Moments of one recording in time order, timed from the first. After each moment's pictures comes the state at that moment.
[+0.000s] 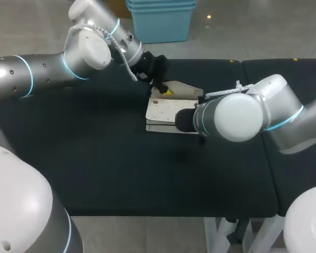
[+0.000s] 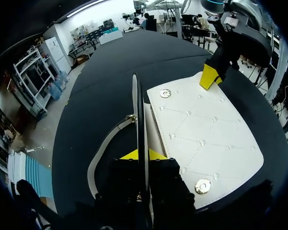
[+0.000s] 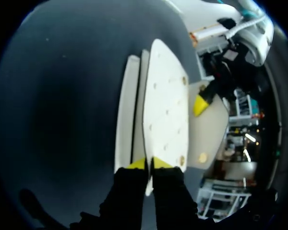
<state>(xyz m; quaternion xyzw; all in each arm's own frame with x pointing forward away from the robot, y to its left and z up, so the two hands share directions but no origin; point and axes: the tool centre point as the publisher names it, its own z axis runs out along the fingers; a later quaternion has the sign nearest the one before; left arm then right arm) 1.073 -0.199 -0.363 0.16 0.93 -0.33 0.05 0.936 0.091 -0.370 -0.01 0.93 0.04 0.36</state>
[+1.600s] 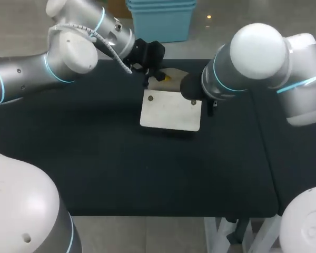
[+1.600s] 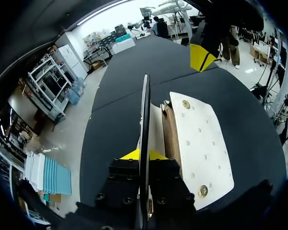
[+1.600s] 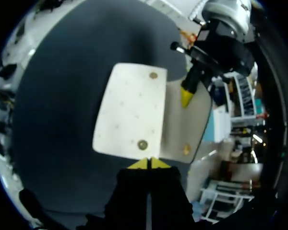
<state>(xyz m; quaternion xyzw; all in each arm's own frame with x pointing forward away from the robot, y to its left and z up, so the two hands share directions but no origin) 1.045 -0.189 -0.276 0.14 0.92 -0.35 0.14 0.936 0.081 -0.259 -0.02 0.95 0.04 0.31</state>
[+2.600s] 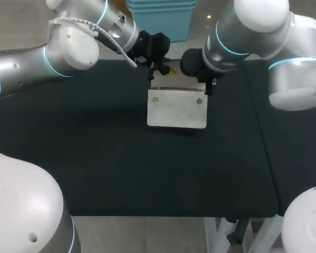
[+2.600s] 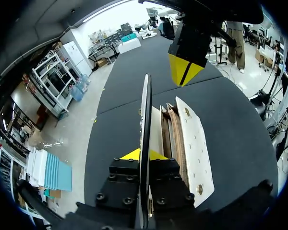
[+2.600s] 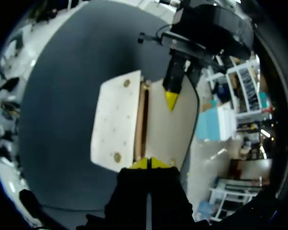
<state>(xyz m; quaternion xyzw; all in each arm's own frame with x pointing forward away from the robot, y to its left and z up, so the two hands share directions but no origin) 1.036 -0.203 -0.243 0.11 0.92 -0.34 0.14 0.973 0.084 -0.226 0.01 0.96 0.07 0.28</state>
